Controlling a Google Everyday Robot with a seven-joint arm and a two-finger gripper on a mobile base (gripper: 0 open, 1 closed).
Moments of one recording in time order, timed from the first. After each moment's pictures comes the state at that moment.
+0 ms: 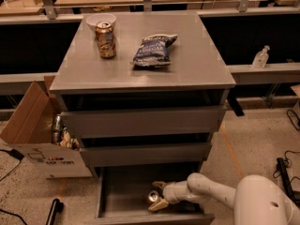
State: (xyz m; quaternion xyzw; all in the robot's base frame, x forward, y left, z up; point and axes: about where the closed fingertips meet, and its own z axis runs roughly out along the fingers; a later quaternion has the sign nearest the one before) arm 0.538 -0.026 0.193 -0.57 0.69 0.30 0.33
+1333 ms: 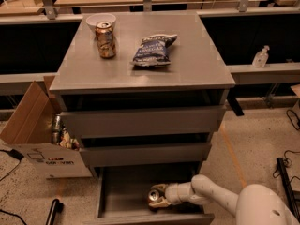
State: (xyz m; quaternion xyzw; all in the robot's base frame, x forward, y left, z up) arm 0.535 -0.026 0.194 -0.57 0.65 0.34 0.37
